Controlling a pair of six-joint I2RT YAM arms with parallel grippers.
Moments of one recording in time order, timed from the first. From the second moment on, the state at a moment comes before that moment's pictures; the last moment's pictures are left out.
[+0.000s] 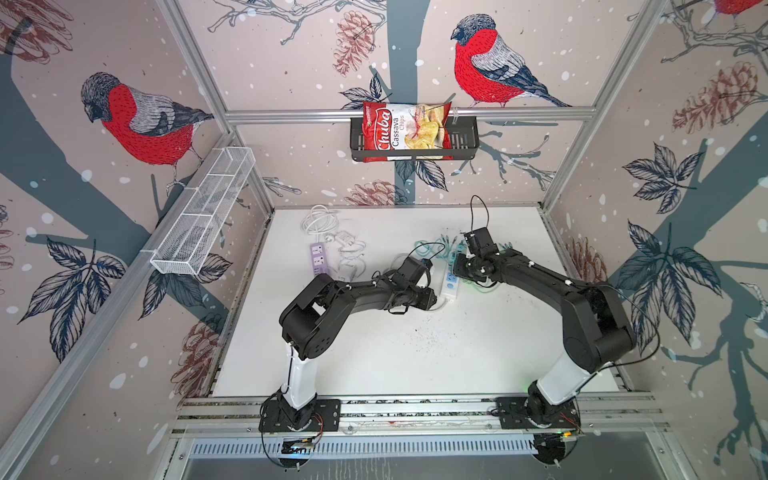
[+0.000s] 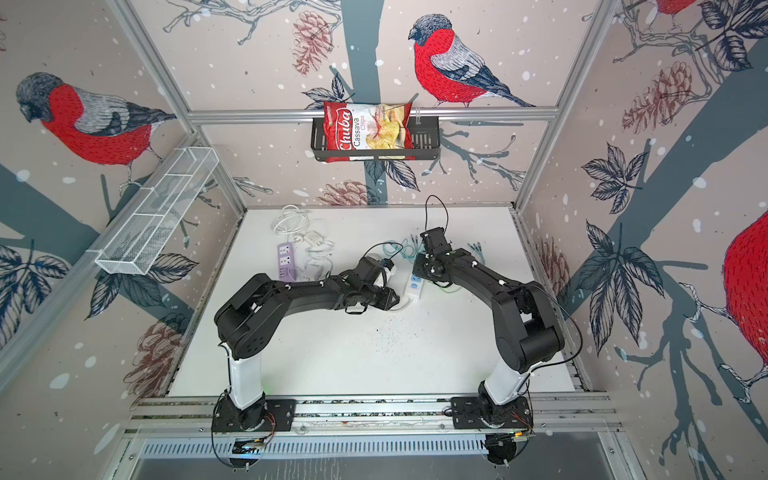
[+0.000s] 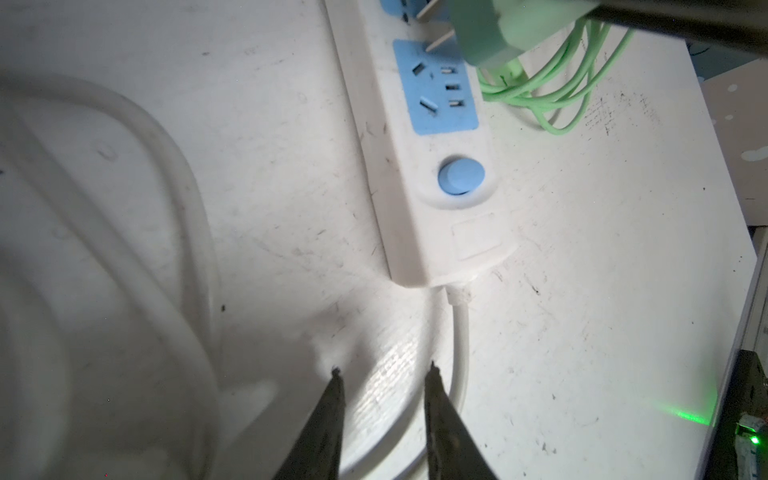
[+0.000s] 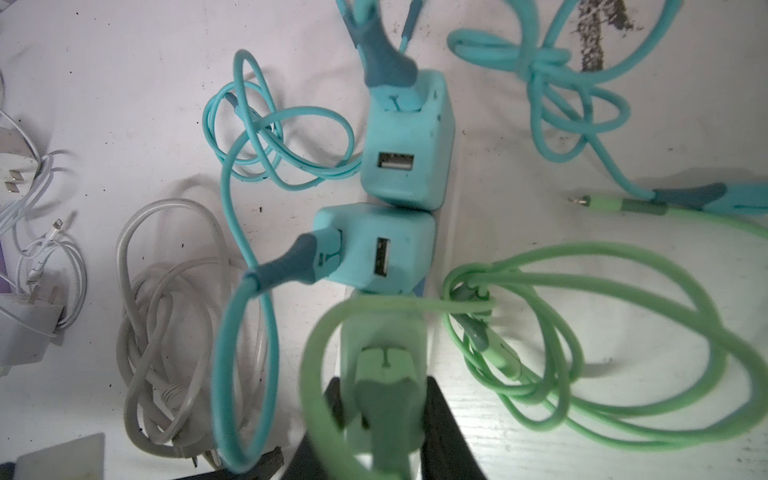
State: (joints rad) left arm -0.77 1.95 1.13 -0.06 0.30 -0.39; right arm 0.44 1.68 1.11 -0.43 -0.03 0.55
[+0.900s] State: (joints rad) left arm -0.77 1.95 1.13 -0.03 0.31 -0.39; right arm 0.48 1.68 1.16 -0.56 0.01 0.56
